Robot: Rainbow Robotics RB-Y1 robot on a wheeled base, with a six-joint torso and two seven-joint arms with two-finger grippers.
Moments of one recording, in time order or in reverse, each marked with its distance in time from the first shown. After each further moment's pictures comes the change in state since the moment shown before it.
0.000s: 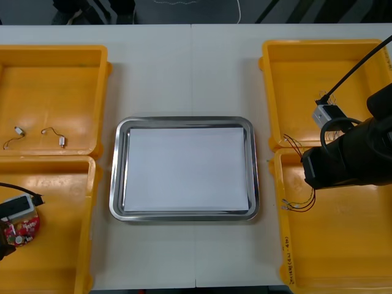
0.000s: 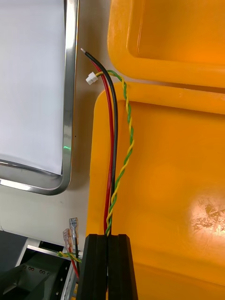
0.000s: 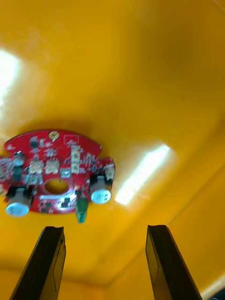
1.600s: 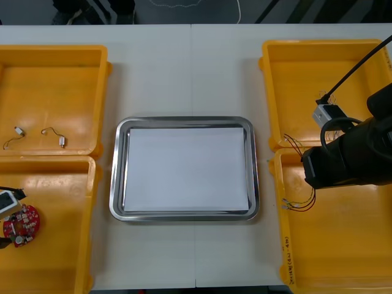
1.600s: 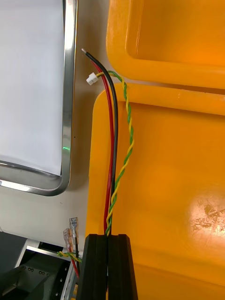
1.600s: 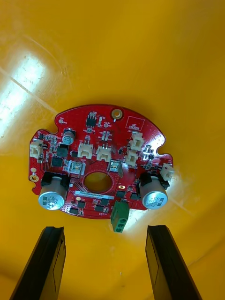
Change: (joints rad) right arm 0.000 0.000 0.000 0.000 0.004 0.000 0.000; left arm 0.070 0.029 0.058 0.163 0.106 -0.277 0.000
